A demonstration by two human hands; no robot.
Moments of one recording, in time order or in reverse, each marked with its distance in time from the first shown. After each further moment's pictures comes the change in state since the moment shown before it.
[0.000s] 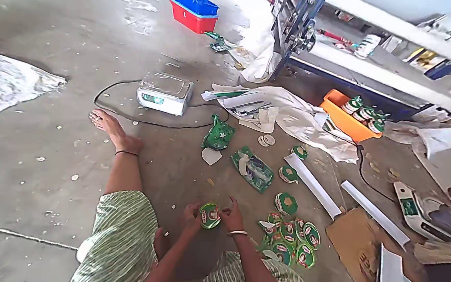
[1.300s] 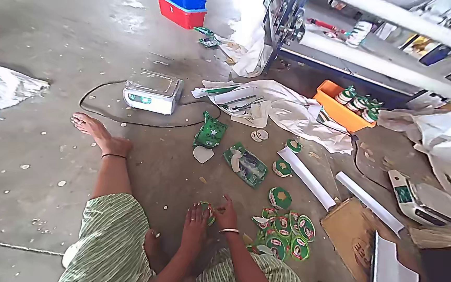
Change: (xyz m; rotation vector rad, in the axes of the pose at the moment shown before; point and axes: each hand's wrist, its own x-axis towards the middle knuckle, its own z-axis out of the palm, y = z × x) left_hand -0.031 0.009 0.041 0.952 -0.271 0.231; right_hand 0.005 0.012 -0.001 -0.065 0.065 0.063
